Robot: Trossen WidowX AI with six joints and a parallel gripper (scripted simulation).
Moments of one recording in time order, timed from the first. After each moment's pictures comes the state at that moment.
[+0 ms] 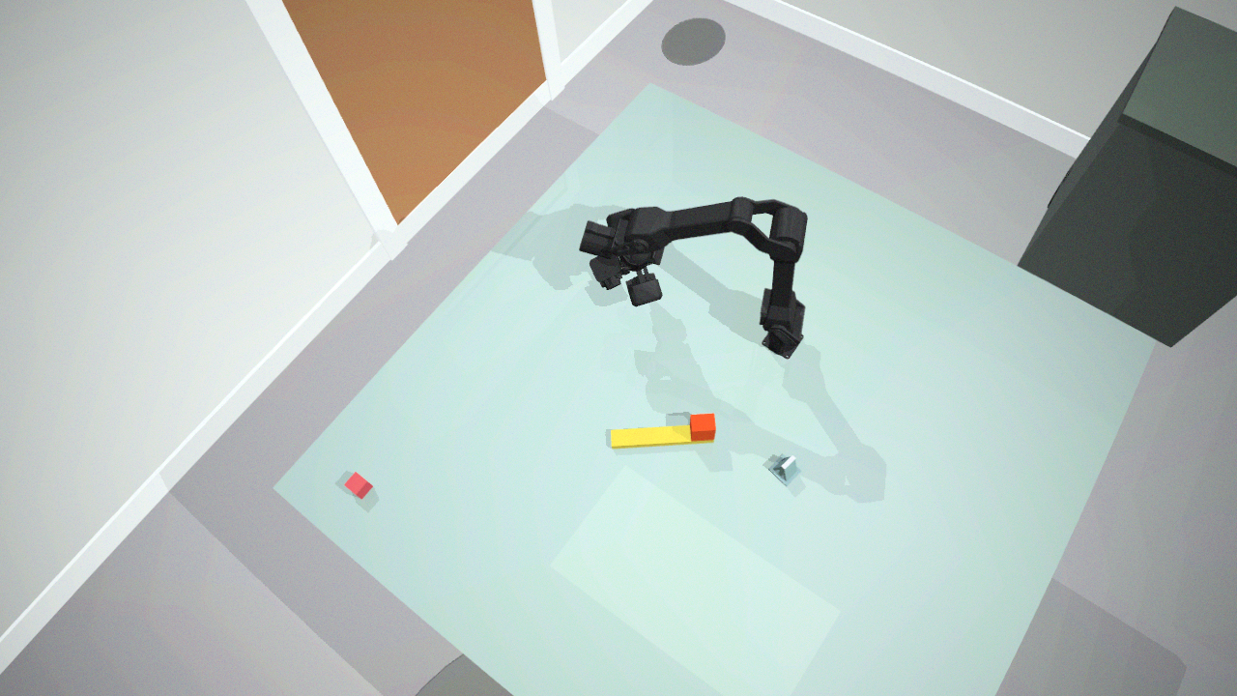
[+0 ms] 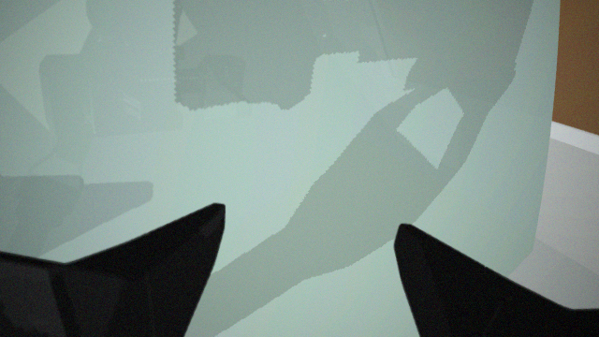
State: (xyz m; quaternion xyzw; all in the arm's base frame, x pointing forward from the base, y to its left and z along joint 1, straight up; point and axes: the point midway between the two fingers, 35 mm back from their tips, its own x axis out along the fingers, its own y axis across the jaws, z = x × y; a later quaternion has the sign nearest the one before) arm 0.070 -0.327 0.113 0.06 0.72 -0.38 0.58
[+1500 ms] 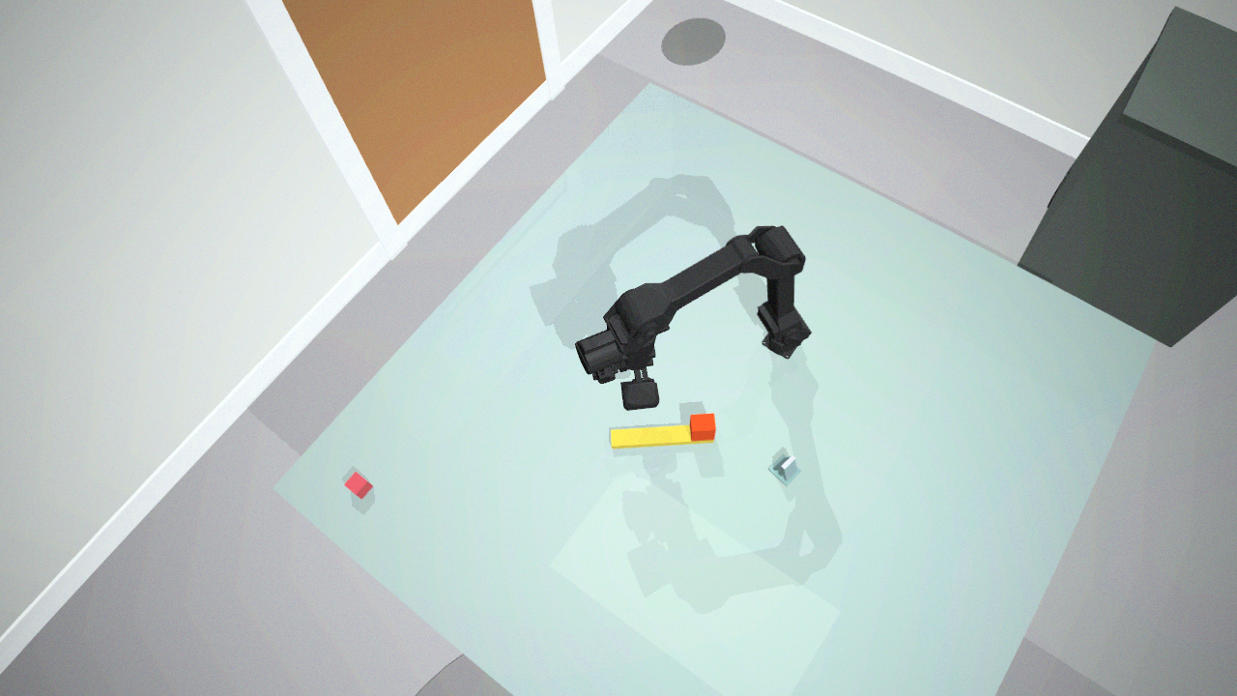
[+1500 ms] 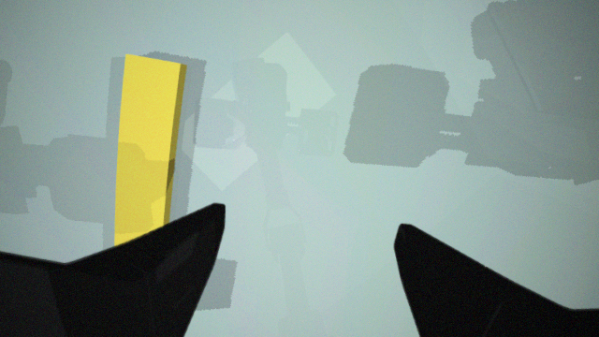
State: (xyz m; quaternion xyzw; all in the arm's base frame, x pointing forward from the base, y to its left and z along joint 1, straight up) arm 0.277 -0.175 0.151 0.23 0.62 -0.33 0.67
